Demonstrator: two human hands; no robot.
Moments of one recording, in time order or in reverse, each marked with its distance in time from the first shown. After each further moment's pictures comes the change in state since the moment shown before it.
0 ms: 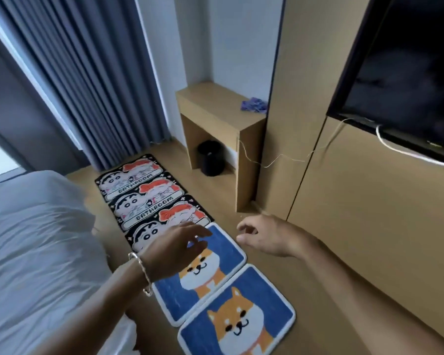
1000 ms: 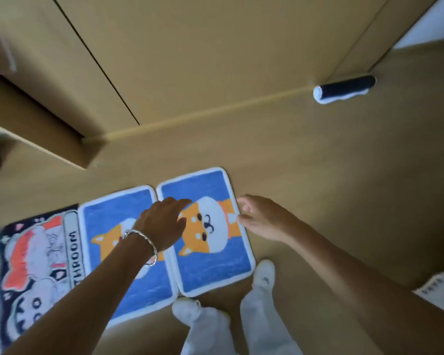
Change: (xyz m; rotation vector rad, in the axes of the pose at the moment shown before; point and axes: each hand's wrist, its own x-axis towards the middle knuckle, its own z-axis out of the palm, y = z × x) left_hand 0.155 -0.114 0.304 0.432 -0.777 0.672; right_hand 0.033 0.148 0.325 0.693 0.335 0.992
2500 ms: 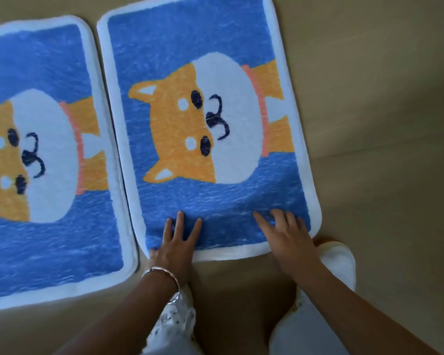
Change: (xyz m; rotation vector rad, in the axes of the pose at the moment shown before) left_hand 0.116 -0.138 0.632 0.064 -0.373 -0.236; right_hand 0.286 0.332 0.521 -0.487 0.113 -0.071
